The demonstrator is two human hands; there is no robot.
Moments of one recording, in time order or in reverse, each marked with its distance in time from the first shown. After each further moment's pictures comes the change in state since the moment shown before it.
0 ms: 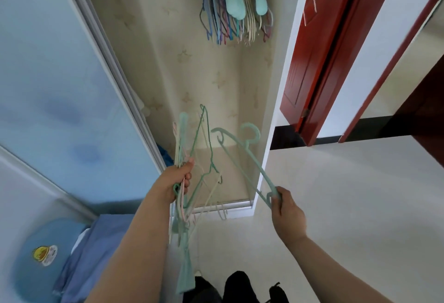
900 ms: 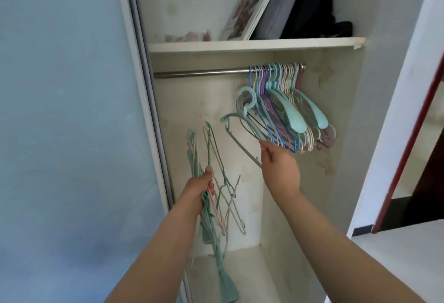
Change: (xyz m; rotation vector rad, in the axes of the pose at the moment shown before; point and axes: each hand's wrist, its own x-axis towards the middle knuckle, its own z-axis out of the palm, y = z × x) left_hand 0.175 0.275 -0.081 -0.076 -0.008 0.316; right_hand 0.273 -0.379 0.013 0.179 0.440 -0.312
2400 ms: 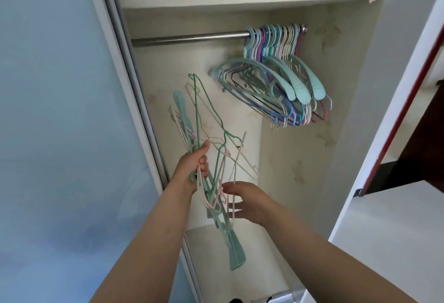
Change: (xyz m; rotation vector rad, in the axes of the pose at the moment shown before) left_hand 0.024 -0.004 -0.010 -0.246 -0.251 0.018; right_hand -0.073 0.034 0.076 0.786 -0.845 0.907
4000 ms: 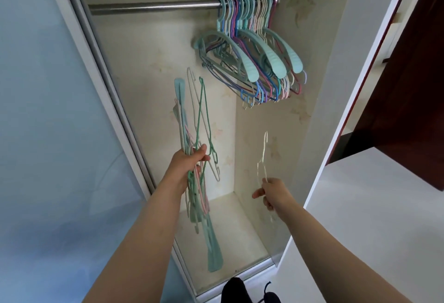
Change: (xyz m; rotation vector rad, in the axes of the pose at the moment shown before) left_hand -0.016 -0.036 0.002 0.393 0.005 -0.006; right_hand -0.032 0.055 -0.071 -0.210 0.571 -0.061
